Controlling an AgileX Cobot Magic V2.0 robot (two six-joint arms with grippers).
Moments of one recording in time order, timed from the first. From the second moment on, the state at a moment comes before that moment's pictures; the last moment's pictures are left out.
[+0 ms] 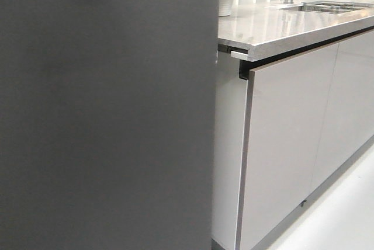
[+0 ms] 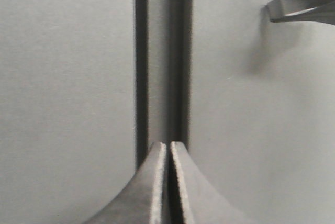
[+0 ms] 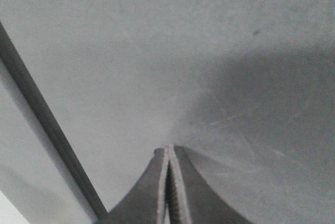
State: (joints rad) left arm 0.03 -0.01 0.00 -0.03 -0.13 -0.02; right arm 0.71 2.03 -2.00 1.14 0.49 -1.05
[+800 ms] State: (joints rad) left arm 0.03 -0.01 0.00 -0.03 -0.13 -0.02; right arm 0.55 1.65 -2.00 0.37 0.69 -0.50
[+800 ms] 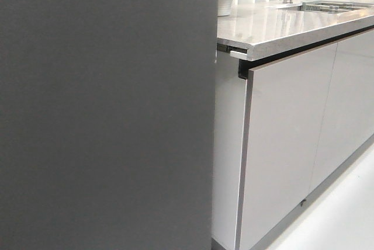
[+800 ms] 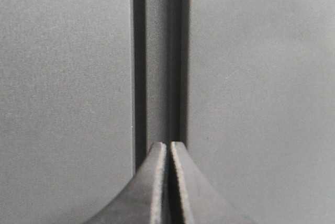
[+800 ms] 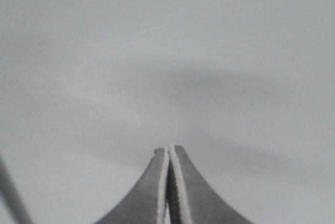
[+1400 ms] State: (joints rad) left arm 0.03 -0.01 0.00 -0.03 -0.13 -0.02; right arm 0.54 1.03 -1.85 -0.09 0.97 -0.16
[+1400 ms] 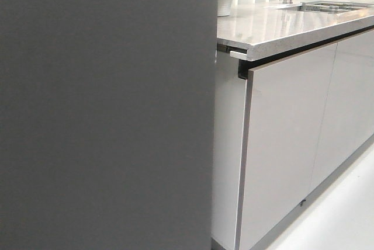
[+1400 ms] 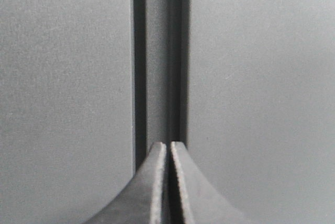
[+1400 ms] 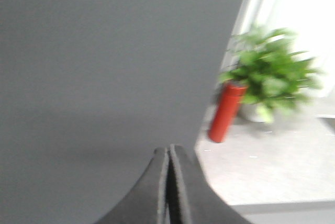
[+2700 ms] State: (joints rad) left arm 0.03 -0.01 0.00 -0.03 -0.13 -0.02; right arm 0.54 0.57 -1.49 -0.23 1.05 -0.02
